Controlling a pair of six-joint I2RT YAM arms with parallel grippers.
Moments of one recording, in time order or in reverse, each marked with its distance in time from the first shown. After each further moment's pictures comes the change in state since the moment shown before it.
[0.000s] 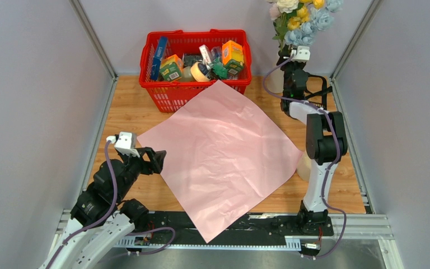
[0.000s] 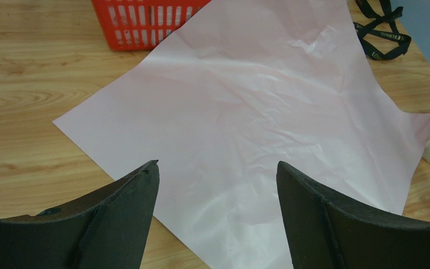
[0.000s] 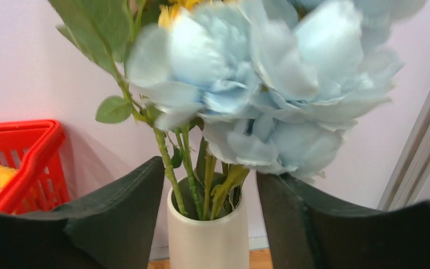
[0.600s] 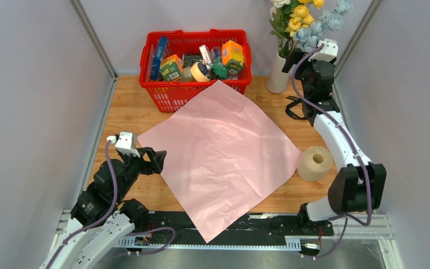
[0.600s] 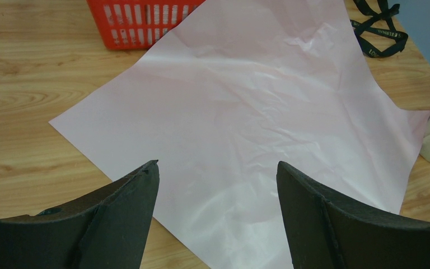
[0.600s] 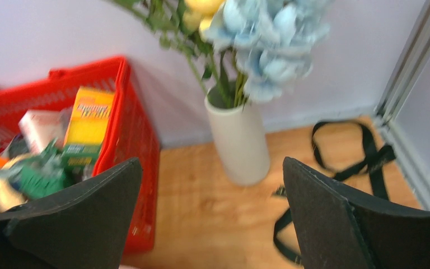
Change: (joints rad) left arm 0.000 0.003 0.000 0.000 0.008 0.000; right arm 0.001 -0.612 -0.120 -0.904 -0.076 0.287
